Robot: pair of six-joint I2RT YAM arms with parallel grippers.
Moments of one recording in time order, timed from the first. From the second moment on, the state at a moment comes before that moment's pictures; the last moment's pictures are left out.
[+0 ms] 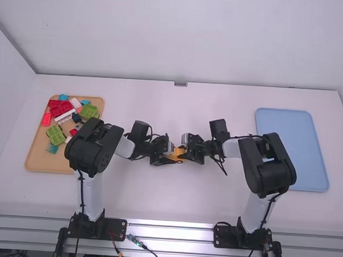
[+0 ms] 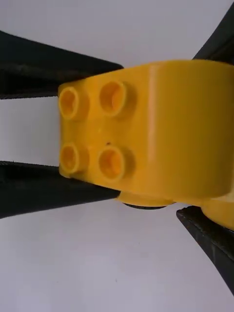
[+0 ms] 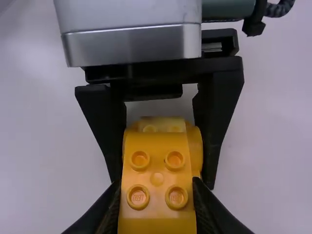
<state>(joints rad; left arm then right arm) -0.27 2.06 0.75 0.38 0.92 0.90 0.30 1.95 0.82 0.02 -1.02 -1.04</state>
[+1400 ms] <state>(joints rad) -0.27 2.06 0.76 0.36 0.92 0.92 0.30 1.95 0.83 0.05 -0.99 -0.97</state>
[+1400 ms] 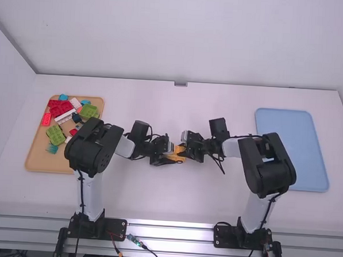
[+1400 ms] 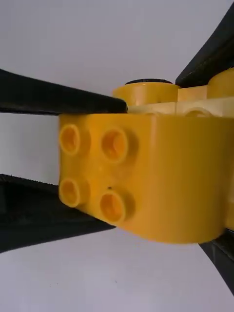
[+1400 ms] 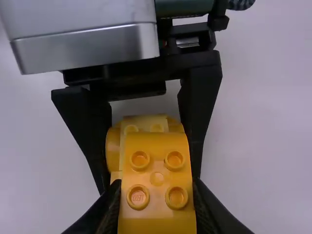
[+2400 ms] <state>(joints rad) -0.27 2.06 0.76 0.36 0.92 0.91 0.36 1.94 0.84 0.03 -0.94 -0.97</state>
